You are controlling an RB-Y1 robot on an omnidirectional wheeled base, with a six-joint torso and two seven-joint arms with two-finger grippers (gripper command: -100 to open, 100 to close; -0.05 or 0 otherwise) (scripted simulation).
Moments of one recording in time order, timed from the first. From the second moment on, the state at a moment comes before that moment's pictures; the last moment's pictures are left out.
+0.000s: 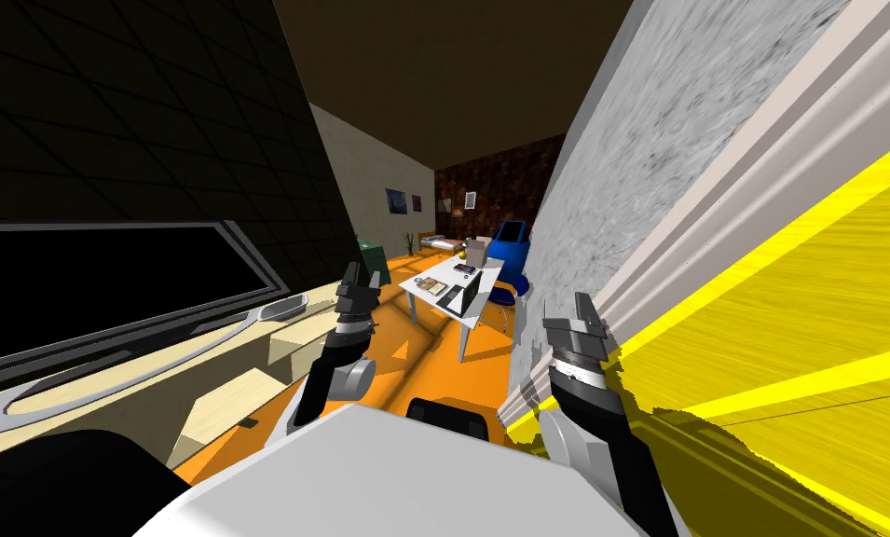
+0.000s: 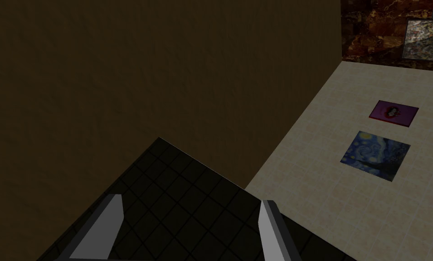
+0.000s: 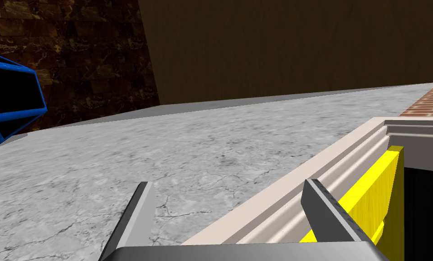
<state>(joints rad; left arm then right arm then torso) 0.47 0.00 0.01 -2.38 0.00 -0.47 0.03 0.52 -0.02 0.03 -2.34 -0.10 -0.42 0.09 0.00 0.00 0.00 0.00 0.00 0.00</state>
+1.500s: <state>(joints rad) 0.47 0.00 0.01 -2.38 0.00 -0.47 0.03 0.51 -0.13 0.01 -2.30 -0.04 -0.39 0.14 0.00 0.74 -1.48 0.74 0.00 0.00</state>
